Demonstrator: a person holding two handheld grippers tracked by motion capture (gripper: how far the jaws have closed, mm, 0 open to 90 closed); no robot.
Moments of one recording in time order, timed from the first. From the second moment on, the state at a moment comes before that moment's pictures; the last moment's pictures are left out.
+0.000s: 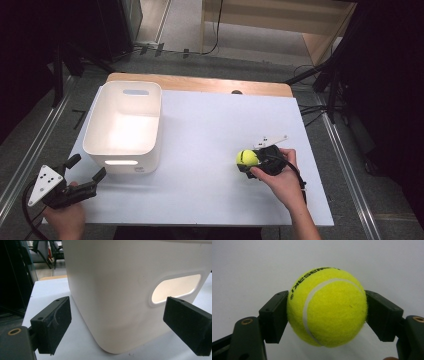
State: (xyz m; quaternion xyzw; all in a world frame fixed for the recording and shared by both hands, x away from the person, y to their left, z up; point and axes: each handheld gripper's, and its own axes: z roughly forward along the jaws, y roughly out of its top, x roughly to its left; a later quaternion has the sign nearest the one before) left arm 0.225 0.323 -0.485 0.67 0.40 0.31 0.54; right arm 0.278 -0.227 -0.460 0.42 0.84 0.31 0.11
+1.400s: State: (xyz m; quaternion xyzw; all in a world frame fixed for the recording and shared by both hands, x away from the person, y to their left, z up) left arm 0.225 0.324 -0.485 0.68 0.40 0.31 0.54; right arm 0.298 -0.194 -0.439 0.40 0.85 0.33 0.08
